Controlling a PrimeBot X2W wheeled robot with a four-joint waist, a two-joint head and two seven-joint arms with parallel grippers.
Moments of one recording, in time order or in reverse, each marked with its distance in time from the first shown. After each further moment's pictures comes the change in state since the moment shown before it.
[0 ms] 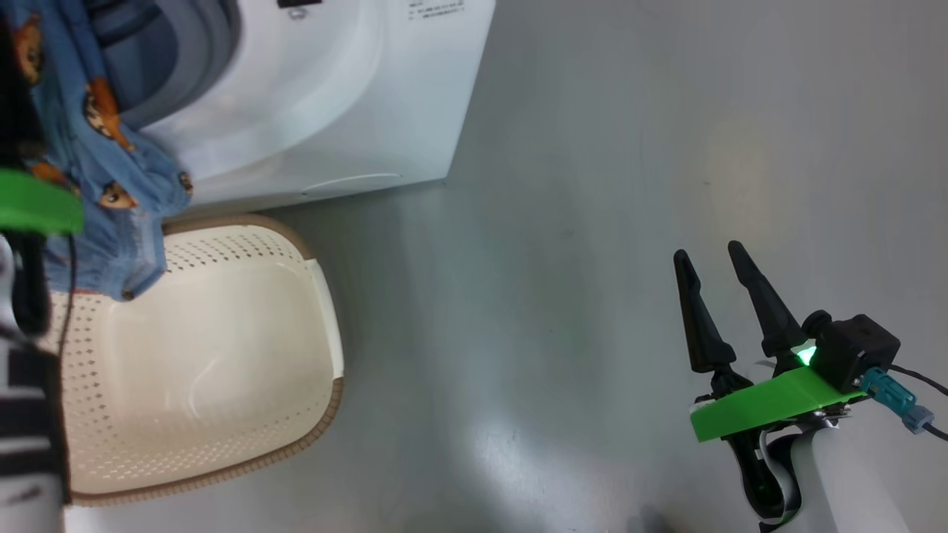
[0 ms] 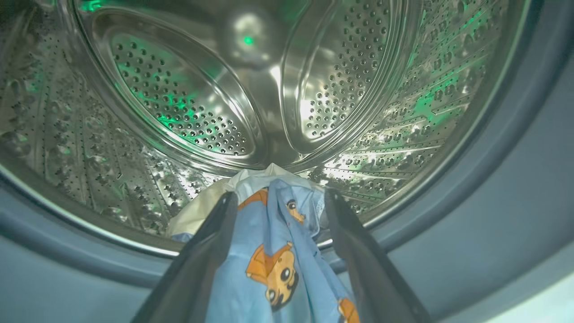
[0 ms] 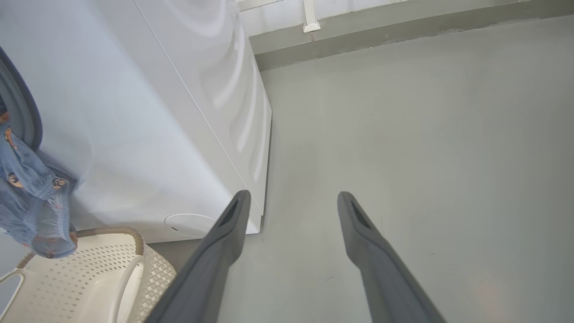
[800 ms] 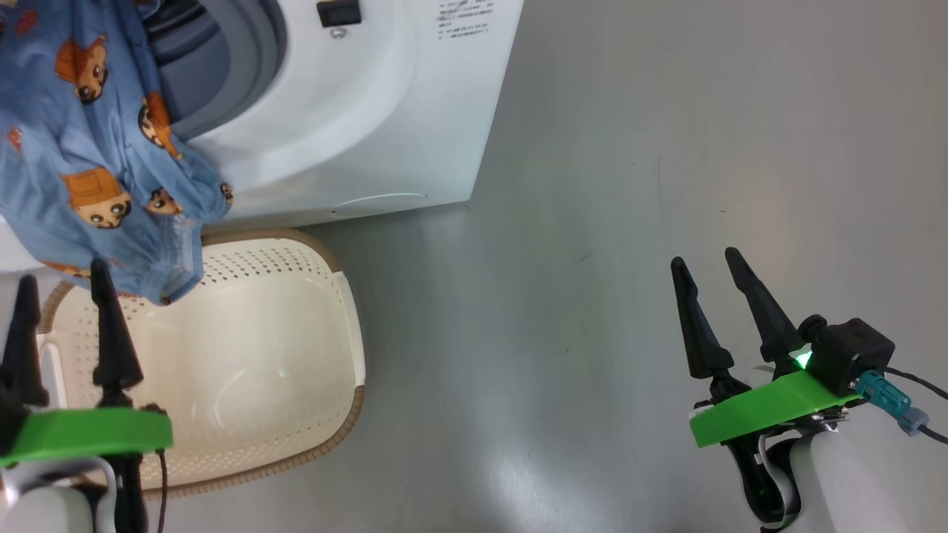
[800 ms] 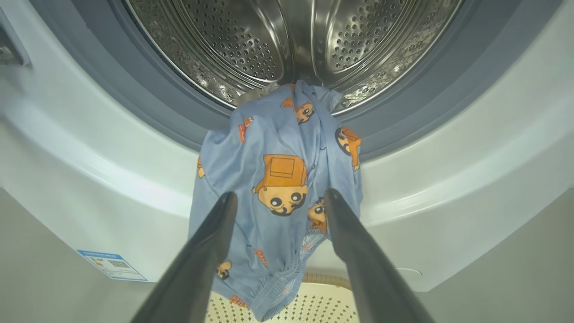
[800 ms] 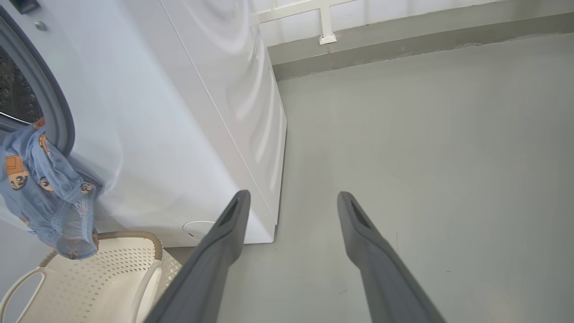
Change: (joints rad) left arm 0.567 -0.161 0.094 -0.368 -0.007 0.066 0.000; right arm 0.005 -0.014 0.014 0.011 -0.002 0.000 0.000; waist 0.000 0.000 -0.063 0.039
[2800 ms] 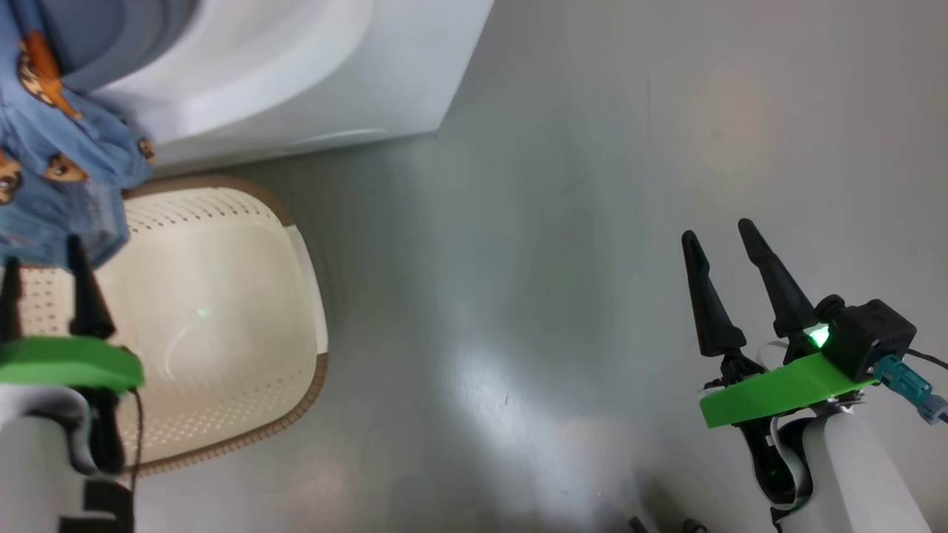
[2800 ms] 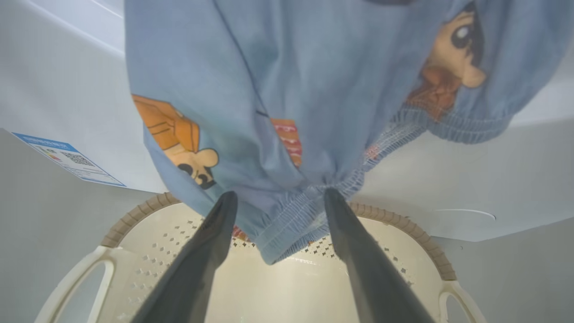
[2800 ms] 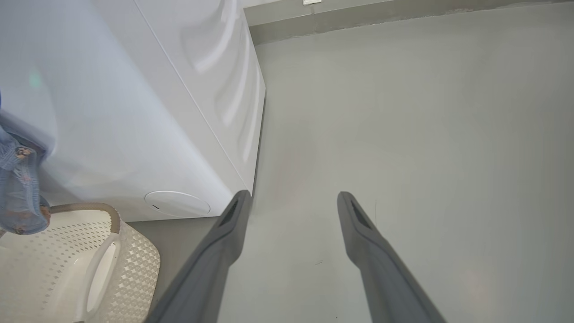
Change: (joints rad) left arm -0.245 0.003 0.104 0.419 0.021 -0.043 0.000; right arm -0.026 -0.018 -0.004 -0.044 -0.008 0.000 0.000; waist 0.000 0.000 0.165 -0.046
